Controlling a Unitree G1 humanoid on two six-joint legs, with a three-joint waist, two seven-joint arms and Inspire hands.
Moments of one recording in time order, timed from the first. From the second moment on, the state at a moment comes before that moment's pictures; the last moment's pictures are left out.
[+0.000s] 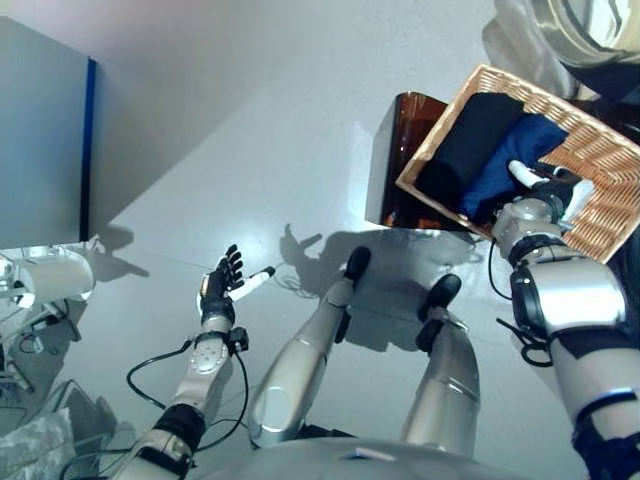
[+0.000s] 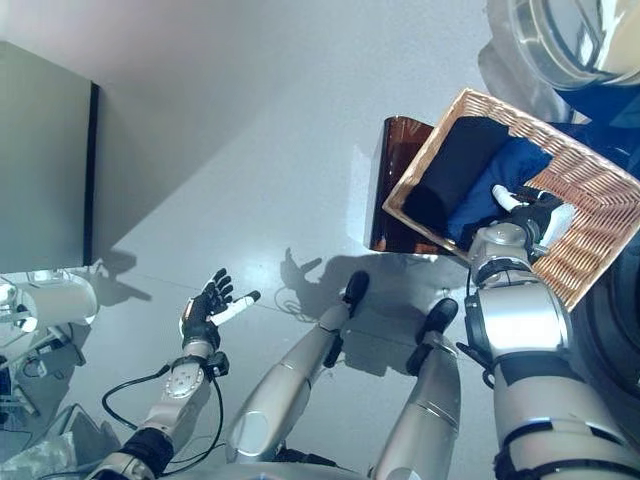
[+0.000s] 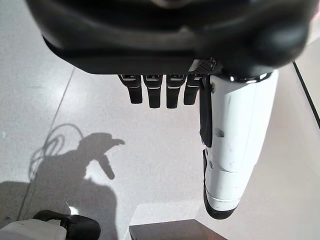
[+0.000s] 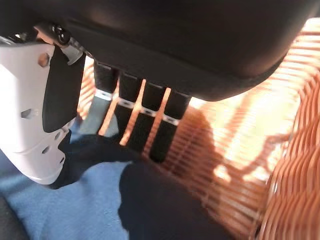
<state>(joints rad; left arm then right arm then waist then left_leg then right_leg) -0.07 0.24 -0.33 0.66 -0.45 -0.36 0.28 -1.10 -0.54 0.13 1.59 0.48 -0.11 -0.57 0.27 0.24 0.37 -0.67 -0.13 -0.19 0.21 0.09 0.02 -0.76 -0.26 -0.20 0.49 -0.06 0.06</state>
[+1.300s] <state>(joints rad) 0.00 0.11 -0.30 0.91 -0.47 -0.35 0.21 -0.63 -0.22 -0.28 1.12 1.08 -0.54 -0.49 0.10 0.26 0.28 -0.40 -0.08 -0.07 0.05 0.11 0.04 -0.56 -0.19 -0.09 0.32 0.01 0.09</state>
